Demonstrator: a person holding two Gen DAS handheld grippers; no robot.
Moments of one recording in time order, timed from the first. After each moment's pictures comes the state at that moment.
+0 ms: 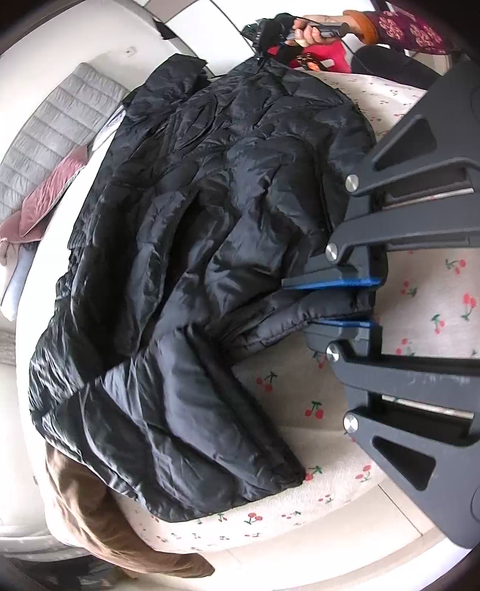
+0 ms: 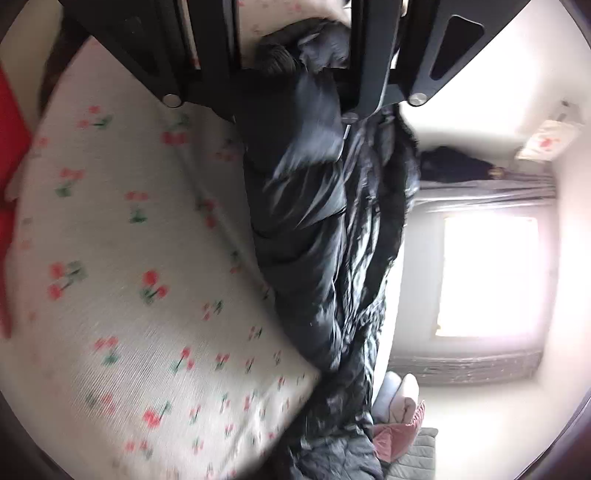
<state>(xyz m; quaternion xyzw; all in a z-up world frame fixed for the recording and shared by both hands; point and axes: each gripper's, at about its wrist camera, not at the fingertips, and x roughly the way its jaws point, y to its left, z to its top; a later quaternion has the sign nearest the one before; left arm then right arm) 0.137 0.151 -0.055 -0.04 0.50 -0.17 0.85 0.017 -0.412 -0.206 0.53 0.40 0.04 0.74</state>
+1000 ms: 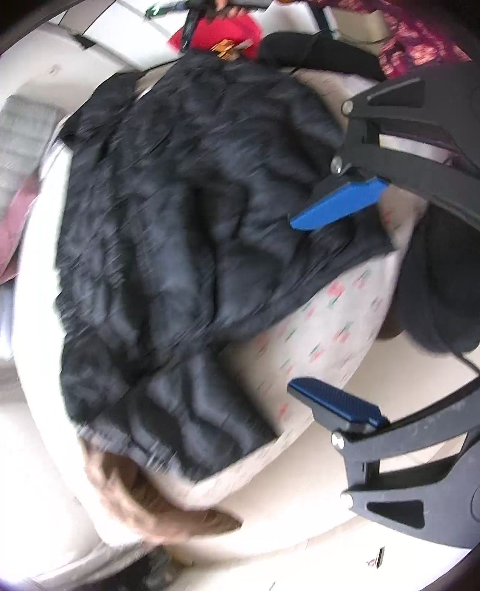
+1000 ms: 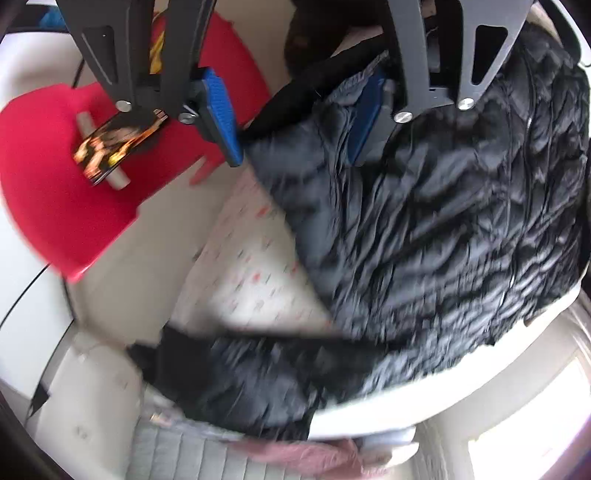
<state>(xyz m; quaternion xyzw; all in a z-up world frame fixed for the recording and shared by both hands) 0.110 0.171 0.007 0.10 0.50 -0.16 0.85 0.007 -0.349 -0.094 0.09 0.48 -0.19 0.85</state>
